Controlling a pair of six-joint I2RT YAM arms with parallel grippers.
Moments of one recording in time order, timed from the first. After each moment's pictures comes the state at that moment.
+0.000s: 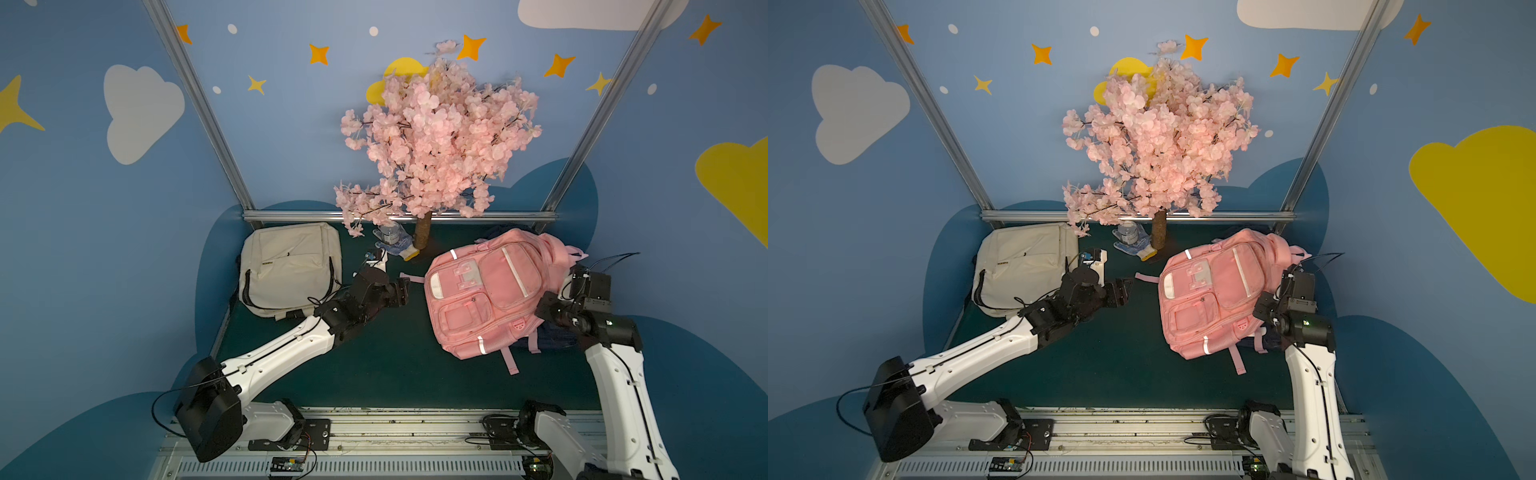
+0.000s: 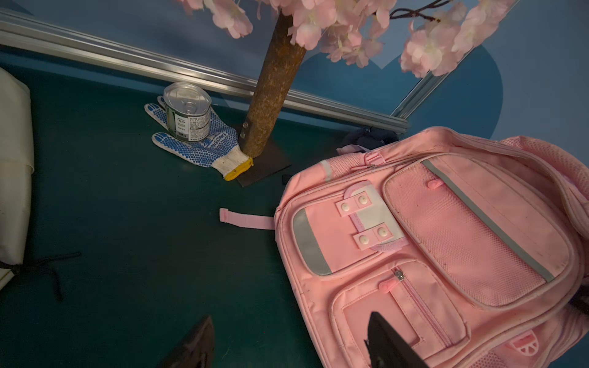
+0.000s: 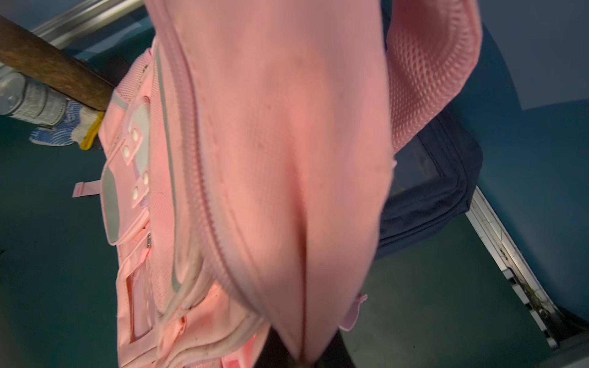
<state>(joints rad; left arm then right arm) -0.75 1.34 0.97 -0.11 -0.18 -0.59 -0.16 0.97 1.02 -0.94 0.02 0.26</state>
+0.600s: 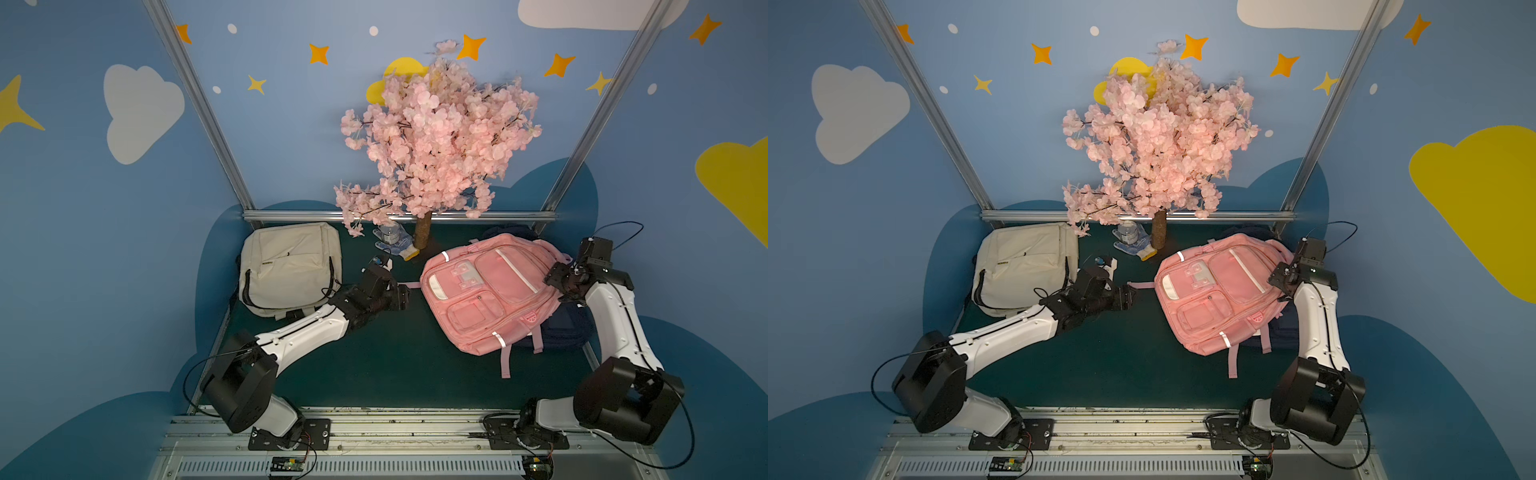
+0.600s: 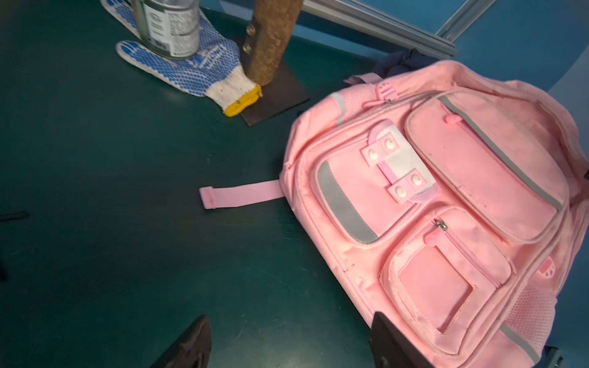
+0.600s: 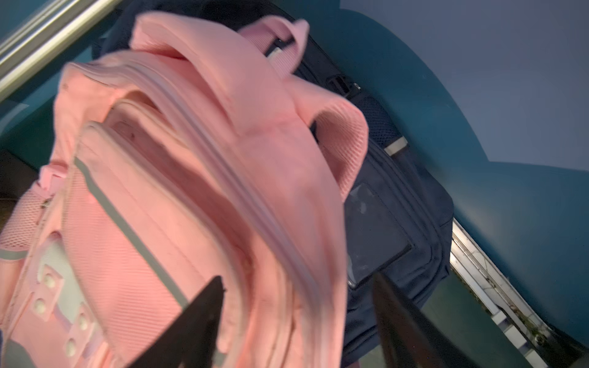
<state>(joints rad) -0.66 1.47 0.98 -0.17 -0.06 -0.57 -0.26 1.39 1.25 -0.78 0.10 0.32</state>
